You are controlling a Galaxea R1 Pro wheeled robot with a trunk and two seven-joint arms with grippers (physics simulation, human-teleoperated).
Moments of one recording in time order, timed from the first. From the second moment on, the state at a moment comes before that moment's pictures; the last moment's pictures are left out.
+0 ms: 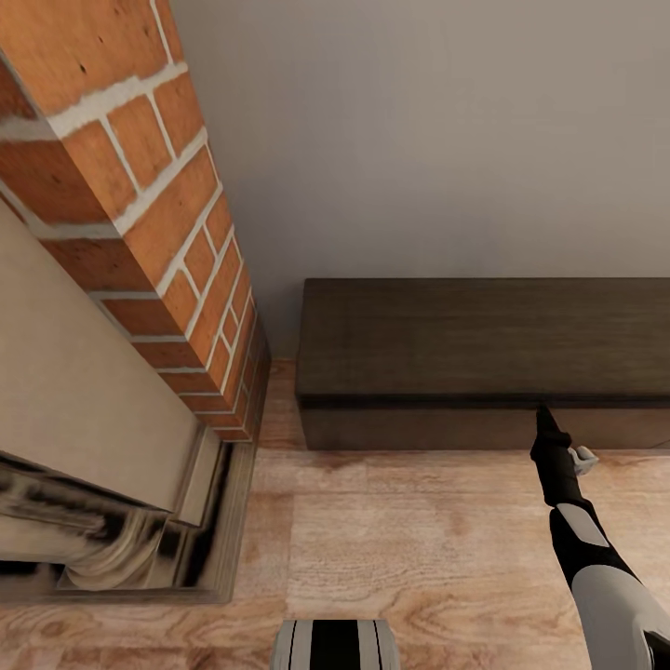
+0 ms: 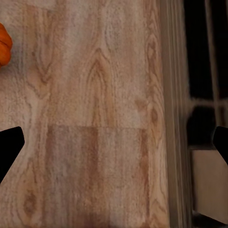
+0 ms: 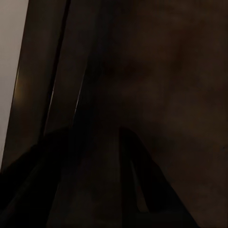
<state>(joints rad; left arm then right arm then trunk) 0.48 -0.16 1.54 -1.26 0.91 0.73 -0.62 -0.73 -0.17 -0.61 -0.49 -1.09 0.07 0.84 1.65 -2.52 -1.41</state>
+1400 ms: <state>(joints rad) 0.48 -0.16 1.54 -1.26 0.91 0.73 -0.62 -0.73 -0.16 -0.61 -0.52 -1.09 0.07 0.85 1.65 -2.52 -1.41</state>
